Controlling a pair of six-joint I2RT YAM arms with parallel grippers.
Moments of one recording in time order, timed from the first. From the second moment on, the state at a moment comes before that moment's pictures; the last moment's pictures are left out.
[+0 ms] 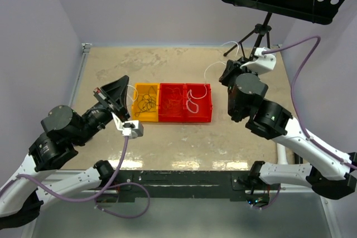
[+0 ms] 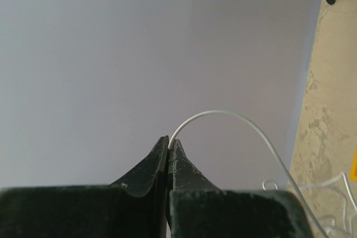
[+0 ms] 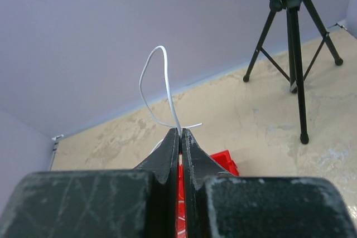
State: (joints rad) left arm -0.92 0.65 1.16 -0.43 -0.16 1.40; right arm 1.01 1.08 1.38 -0.33 1.16 0.46
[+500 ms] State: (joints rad) left arm -0.92 0.64 1.16 -0.41 -0.12 1.39; right arm 0.98 1.19 1.35 -0.21 1.16 0.37
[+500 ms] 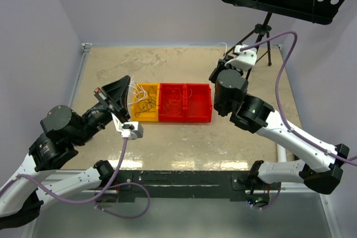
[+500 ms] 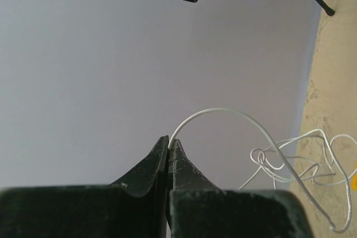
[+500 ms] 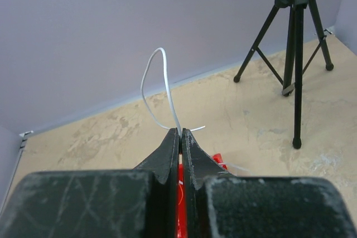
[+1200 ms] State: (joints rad) left arm -0.92 0.63 1.16 -0.40 -0.11 1.39; right arm 0.91 1.27 1.24 -0.15 1.08 0.40
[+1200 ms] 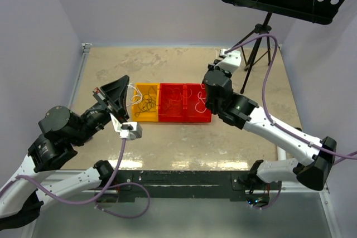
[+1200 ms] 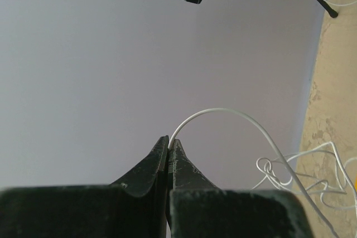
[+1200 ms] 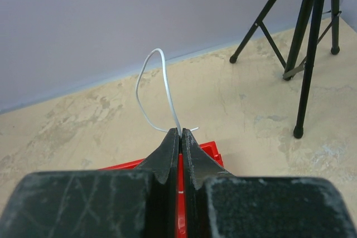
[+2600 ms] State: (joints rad) left arm -0.92 0.64 1.18 -0.38 -0.08 1.39; right arm 0.83 1.46 0.87 -0.22 0.76 0.81
